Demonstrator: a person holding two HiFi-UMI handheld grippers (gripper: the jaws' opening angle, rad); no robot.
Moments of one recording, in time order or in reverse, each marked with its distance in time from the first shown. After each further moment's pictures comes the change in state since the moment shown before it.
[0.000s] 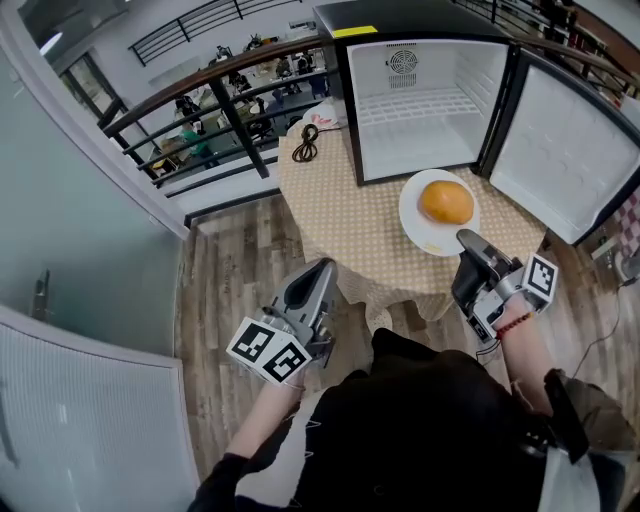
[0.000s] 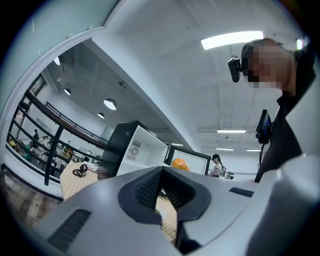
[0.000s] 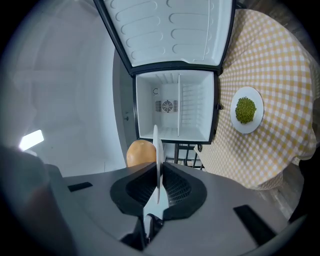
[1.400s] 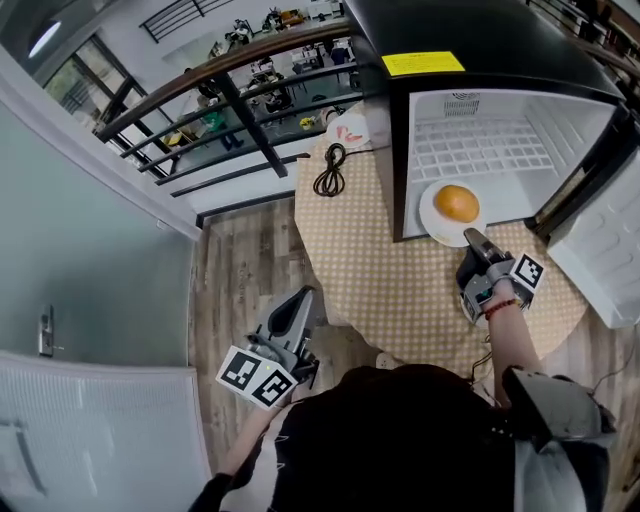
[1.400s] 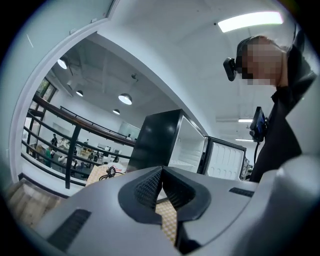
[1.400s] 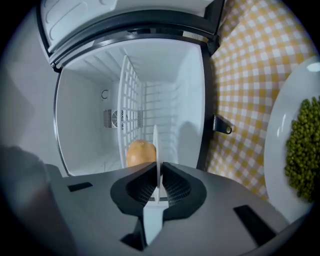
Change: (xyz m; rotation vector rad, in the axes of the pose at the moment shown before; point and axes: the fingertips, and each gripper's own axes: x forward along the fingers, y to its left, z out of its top) left arm 0.078 0.205 0.004 0.000 0.112 0.190; right arm 0.208 -0.183 0.148 0.064 -0.140 -0.244
